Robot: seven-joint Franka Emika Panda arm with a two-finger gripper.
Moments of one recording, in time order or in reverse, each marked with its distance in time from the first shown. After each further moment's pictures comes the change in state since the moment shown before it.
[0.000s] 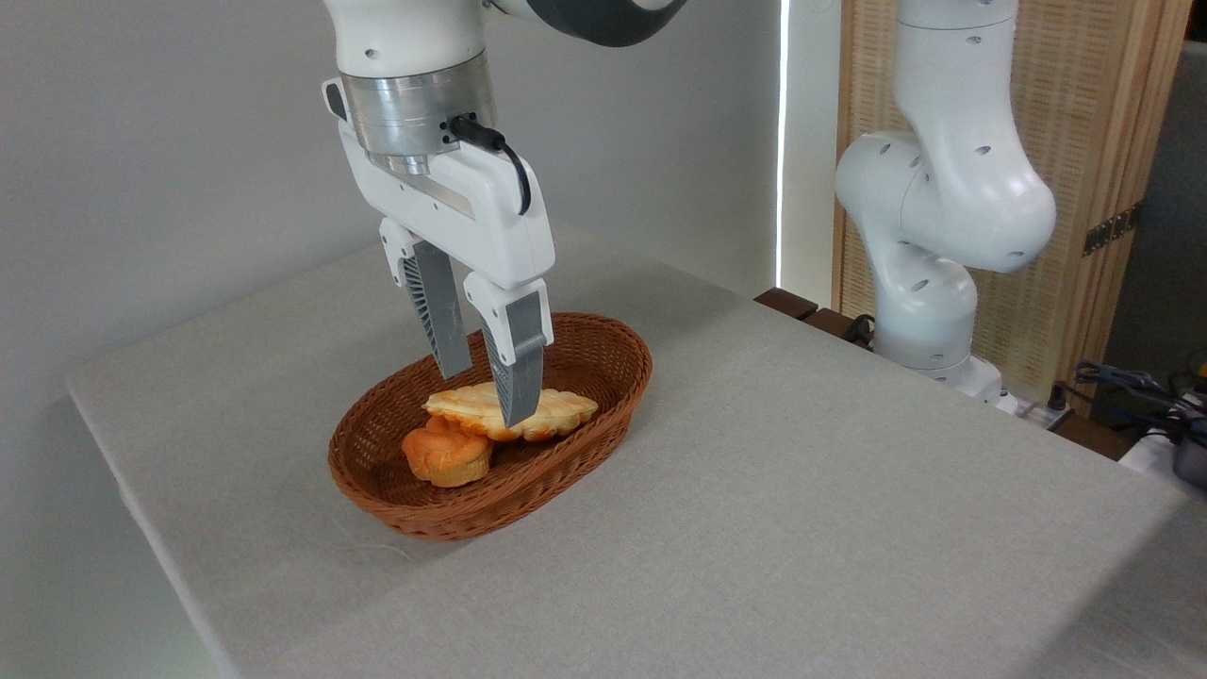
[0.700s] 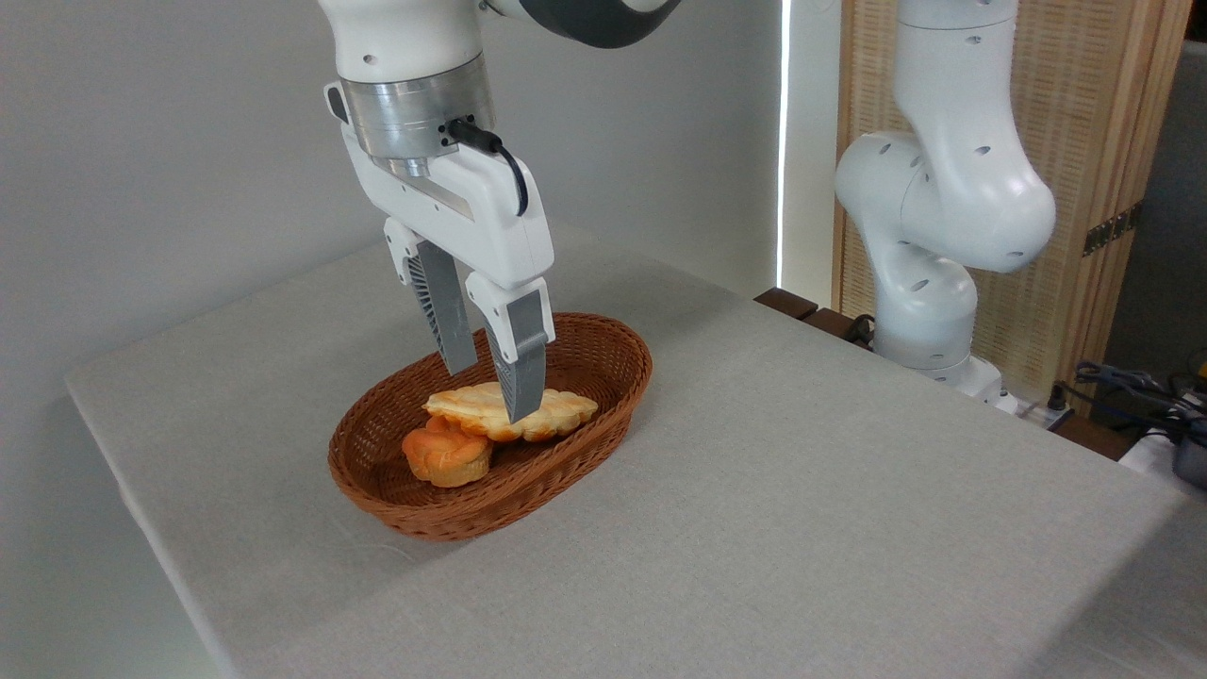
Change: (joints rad) arm -0.004 0.000 -0.007 -0.003 0.000 -0.027 0.000
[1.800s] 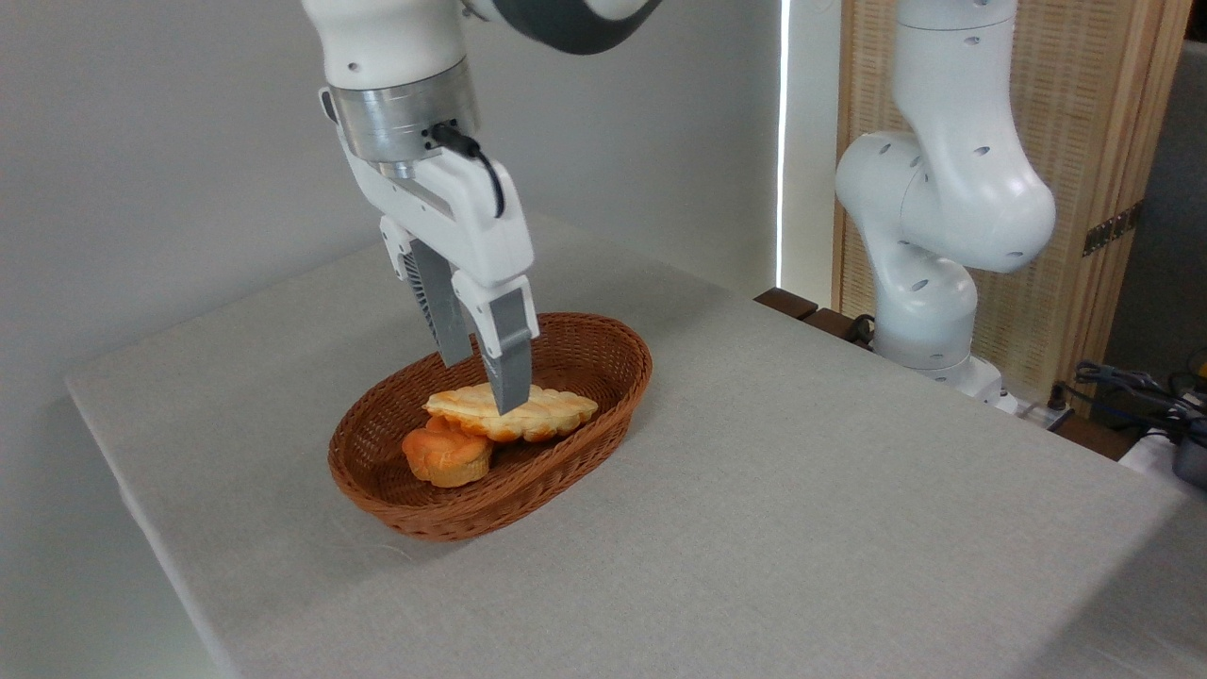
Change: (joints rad) arm -0.004 0.010 -0.043 -0.004 -0.001 -0.007 0.000
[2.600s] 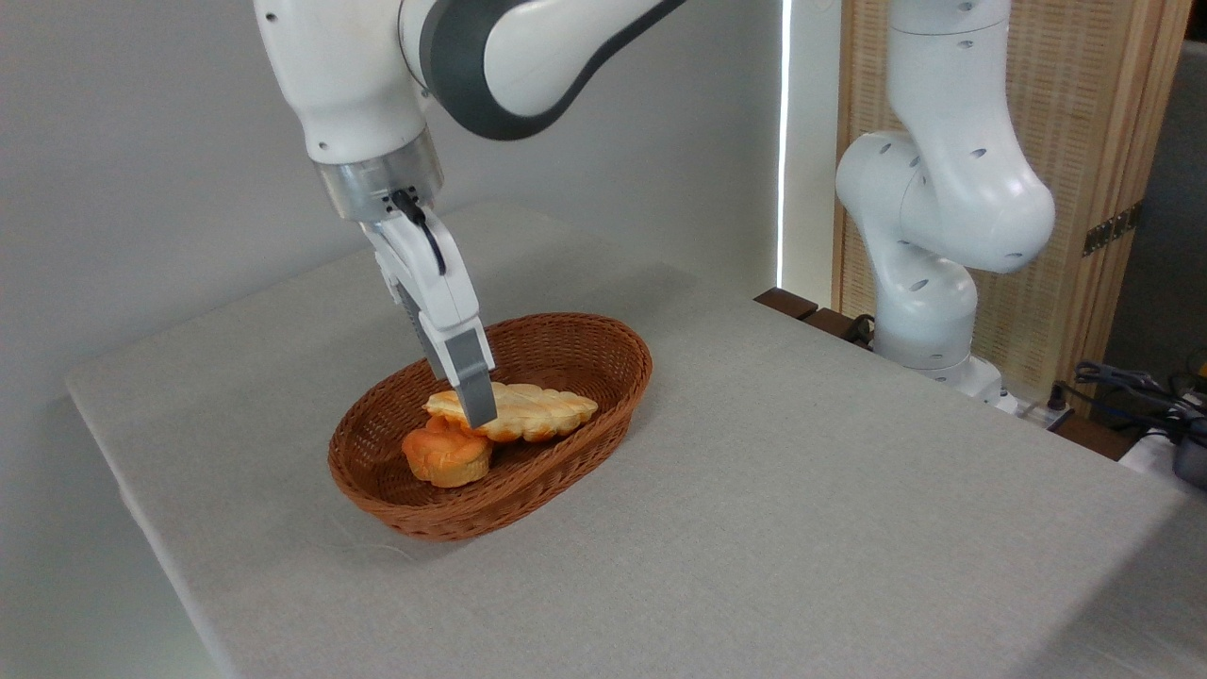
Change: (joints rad) arm -0.012 0.041 -0.121 -0.108 -0.011 0.102 0.001
